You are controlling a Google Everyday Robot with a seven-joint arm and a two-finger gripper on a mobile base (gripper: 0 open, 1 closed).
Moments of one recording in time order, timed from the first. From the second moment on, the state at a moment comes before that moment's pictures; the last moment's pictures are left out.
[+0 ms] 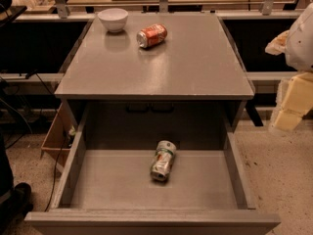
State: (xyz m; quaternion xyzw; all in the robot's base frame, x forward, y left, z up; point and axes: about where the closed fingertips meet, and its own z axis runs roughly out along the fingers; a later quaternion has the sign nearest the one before) arm 0.438 -0.217 0.976 -0.60 0.78 -0.03 0.16
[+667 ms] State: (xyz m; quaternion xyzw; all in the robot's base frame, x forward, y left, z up) arm 0.437 -0.195 0.946 -0.64 0.75 -0.01 0.18
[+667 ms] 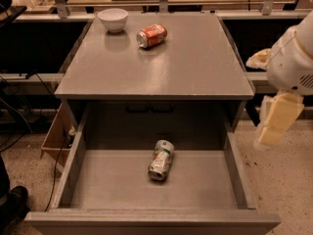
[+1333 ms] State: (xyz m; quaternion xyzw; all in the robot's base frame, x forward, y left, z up) arm 0.441 -0.143 0.854 -0.73 0.65 0.07 0.20
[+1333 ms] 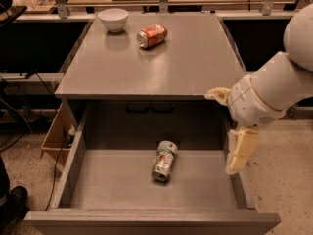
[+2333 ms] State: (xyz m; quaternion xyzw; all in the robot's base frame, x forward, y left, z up) arm 0.452 -0.117 0.805 -0.77 0.60 0.11 0.20
